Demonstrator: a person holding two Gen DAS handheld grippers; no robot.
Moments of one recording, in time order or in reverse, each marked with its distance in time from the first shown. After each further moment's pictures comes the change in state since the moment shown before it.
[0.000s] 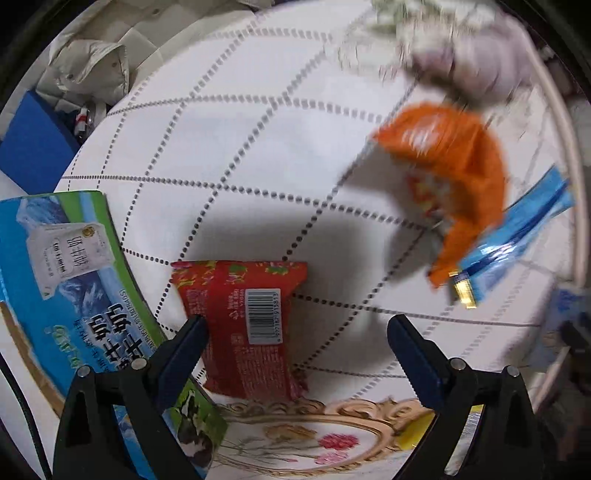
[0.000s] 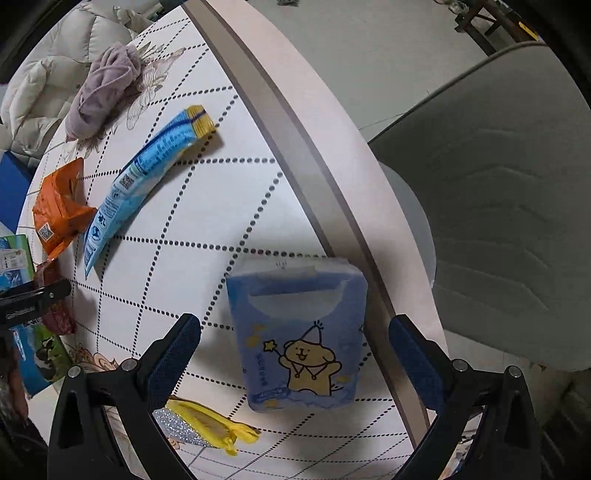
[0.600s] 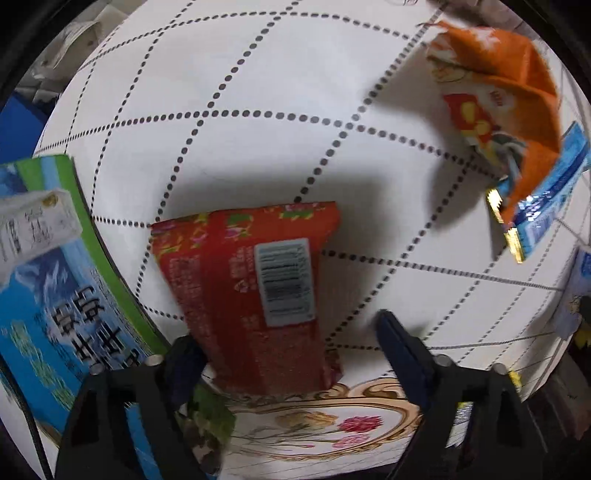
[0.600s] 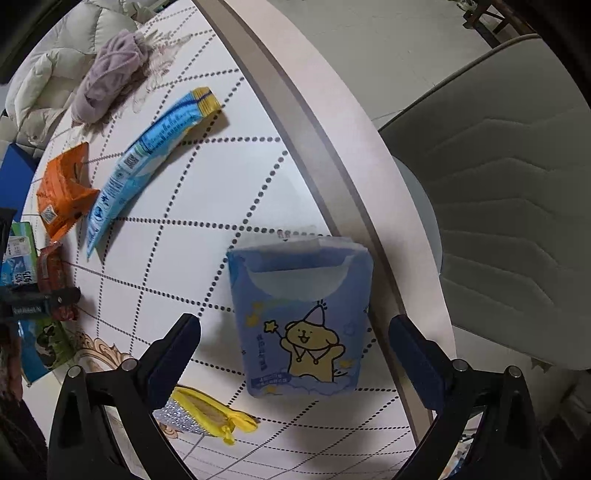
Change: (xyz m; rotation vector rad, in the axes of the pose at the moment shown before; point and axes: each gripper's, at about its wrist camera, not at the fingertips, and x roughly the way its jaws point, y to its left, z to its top) left arm 0.045 -0.005 -0.024 0.047 0.142 -0.011; right arm 0.007 0.003 -0.015 -0.023 0.036 0.014
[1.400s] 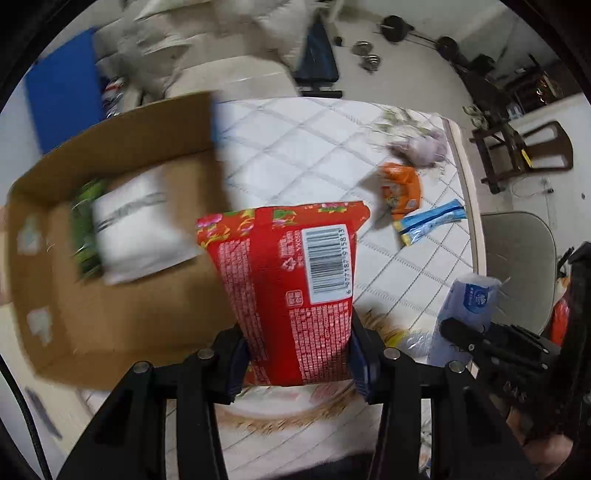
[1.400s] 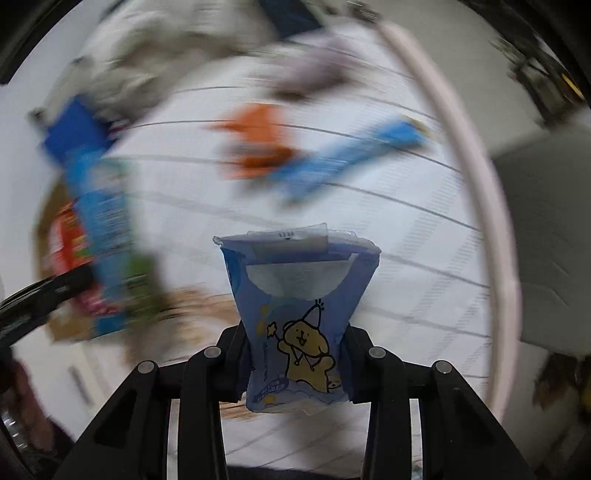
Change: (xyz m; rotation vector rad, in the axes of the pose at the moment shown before) left arm -0.145 0.135 -0.157 -0.188 -0.379 -0.280; right arm -0.088 0.223 -0.106 -0.251 -0.113 0.152
